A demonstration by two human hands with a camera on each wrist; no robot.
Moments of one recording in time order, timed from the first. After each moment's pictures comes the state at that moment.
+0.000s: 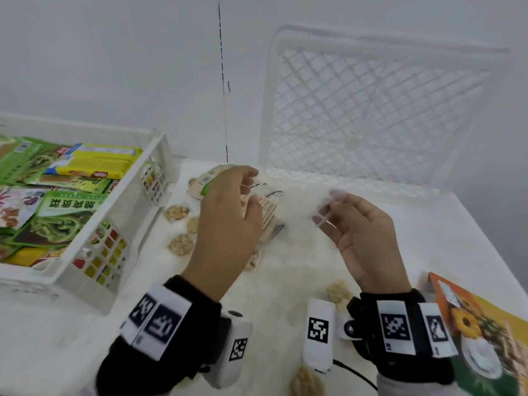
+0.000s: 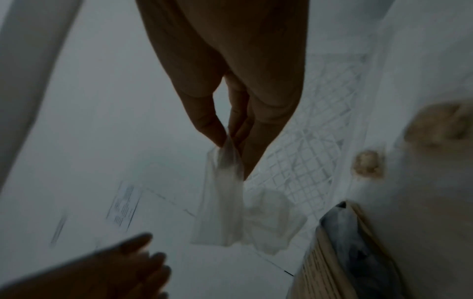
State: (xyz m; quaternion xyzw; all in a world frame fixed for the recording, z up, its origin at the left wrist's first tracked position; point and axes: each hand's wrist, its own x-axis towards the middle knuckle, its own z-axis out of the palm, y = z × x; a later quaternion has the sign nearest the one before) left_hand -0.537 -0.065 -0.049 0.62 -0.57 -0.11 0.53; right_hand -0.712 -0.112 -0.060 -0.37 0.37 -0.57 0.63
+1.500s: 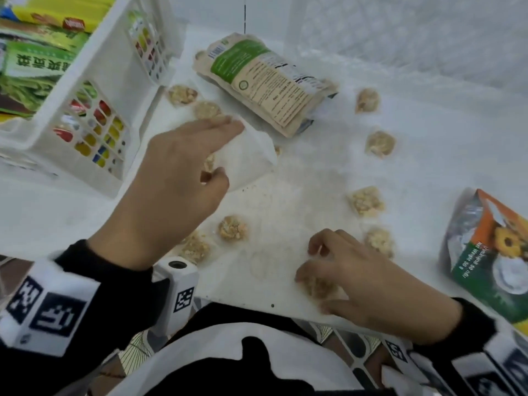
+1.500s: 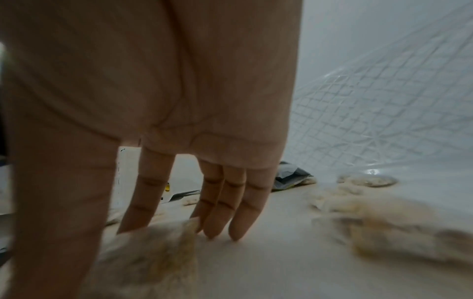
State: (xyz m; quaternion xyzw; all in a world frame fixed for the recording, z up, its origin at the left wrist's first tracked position) left_hand -0.493 0.018 -0.084 0.65 -0.66 -0.14 0.34; right_hand -0.748 -0.007 -0.117 -0.92 0.28 0.15 0.23
